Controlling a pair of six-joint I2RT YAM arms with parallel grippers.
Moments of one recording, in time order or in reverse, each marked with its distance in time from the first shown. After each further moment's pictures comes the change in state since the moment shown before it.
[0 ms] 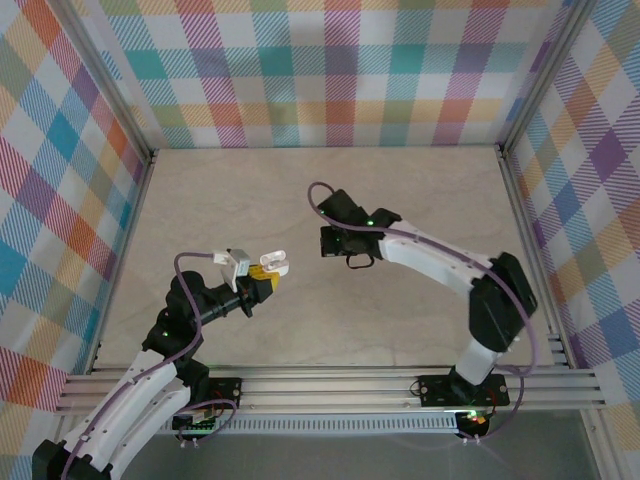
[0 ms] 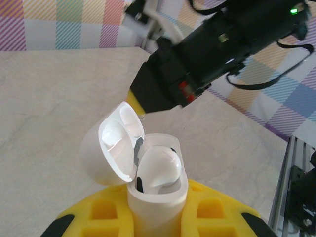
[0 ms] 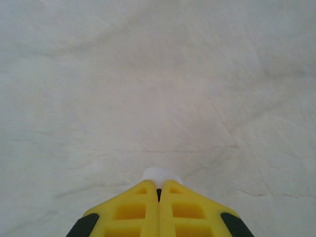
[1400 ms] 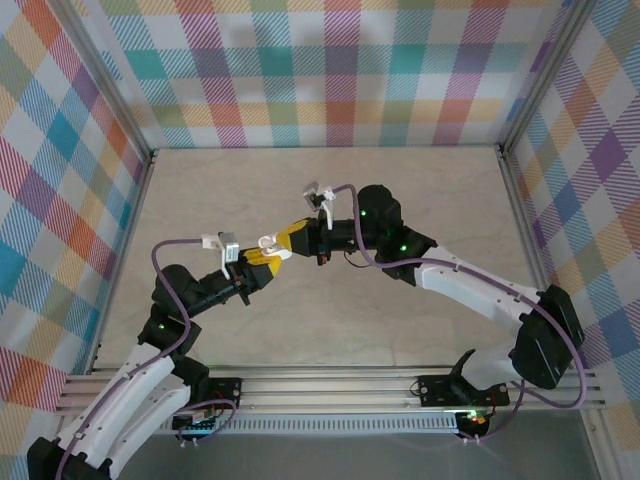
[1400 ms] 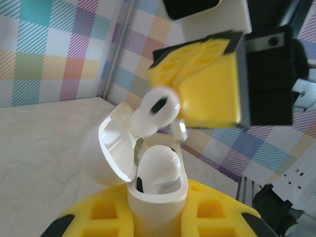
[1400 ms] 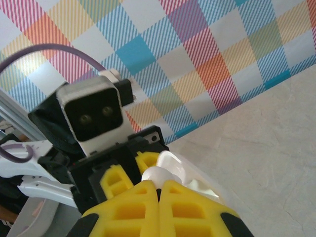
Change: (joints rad) left arm -0.020 0.048 0.116 0.191 0.100 -0.172; right arm 0.015 -0.249 -0.240 0.827 -0.838 -0.167
